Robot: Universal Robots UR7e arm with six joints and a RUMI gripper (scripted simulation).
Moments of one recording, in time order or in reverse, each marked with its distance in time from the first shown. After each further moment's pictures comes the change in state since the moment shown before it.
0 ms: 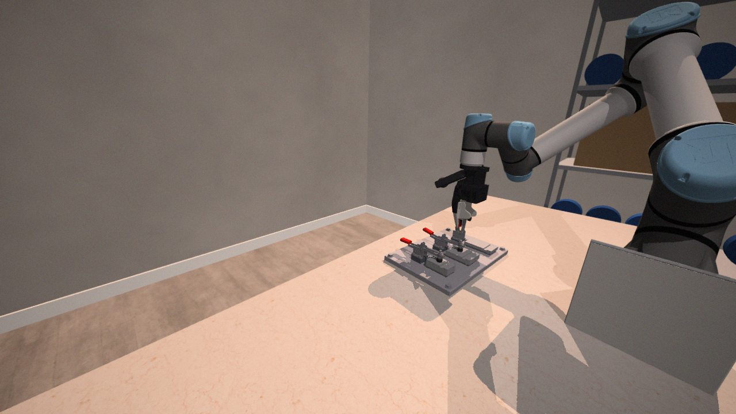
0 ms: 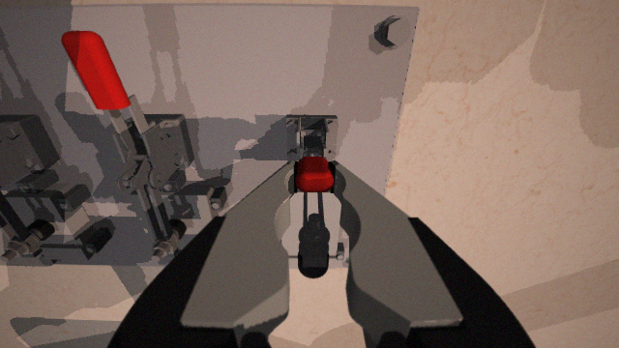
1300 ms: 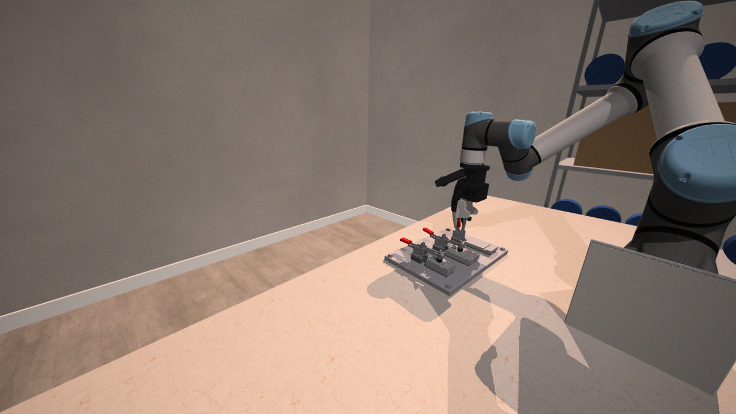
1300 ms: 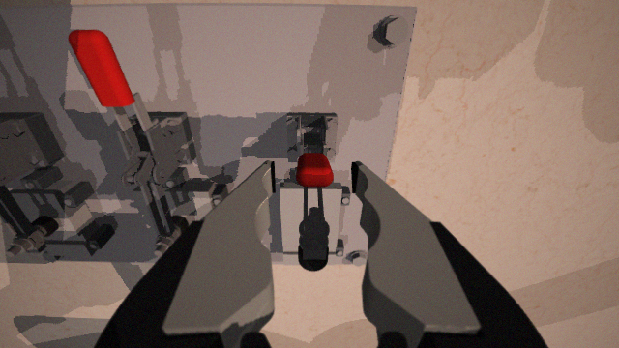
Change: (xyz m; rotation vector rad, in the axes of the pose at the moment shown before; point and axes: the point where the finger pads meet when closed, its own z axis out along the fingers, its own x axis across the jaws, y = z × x) arm 0.000 0.000 -0.004 -0.001 0.000 -0.001
